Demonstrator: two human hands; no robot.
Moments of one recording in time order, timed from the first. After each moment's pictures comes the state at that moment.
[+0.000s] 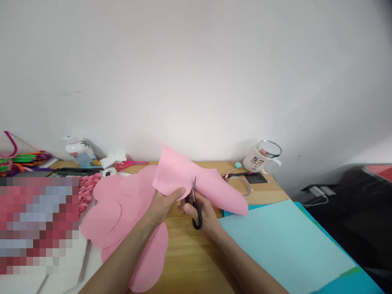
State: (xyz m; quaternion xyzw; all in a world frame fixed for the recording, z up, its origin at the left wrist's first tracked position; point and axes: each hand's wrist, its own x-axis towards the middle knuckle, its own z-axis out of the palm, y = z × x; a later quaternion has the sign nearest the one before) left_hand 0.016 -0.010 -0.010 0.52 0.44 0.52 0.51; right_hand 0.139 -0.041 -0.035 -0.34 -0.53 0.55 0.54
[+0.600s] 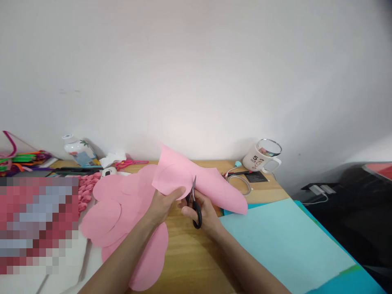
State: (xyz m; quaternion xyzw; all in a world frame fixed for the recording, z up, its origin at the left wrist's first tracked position) left_hand 0.013 -0.008 -0.017 0.49 0.37 0.51 0.60; right_hand 0.143 -0.039 -0.042 -0.34 -0.53 0.57 0.53
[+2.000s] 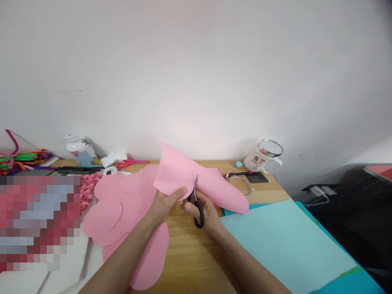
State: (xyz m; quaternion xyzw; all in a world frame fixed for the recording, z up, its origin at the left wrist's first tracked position) left_hand 0.014 -0.009 -0.017 0.47 0.38 0.51 0.62; right_hand 0.143 -0.042 -0.037 -0.38 -0.54 0.53 0.53
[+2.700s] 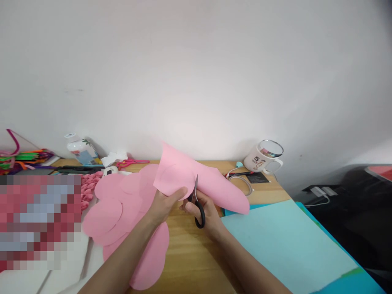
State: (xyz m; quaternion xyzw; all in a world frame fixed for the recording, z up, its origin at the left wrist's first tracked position) left_hand 0.012 -0.010 -0.018 0.48 0.39 0.51 0.60; right_hand 0.142 -0.042 -0.037 -0.35 -0.53 0.55 0.54
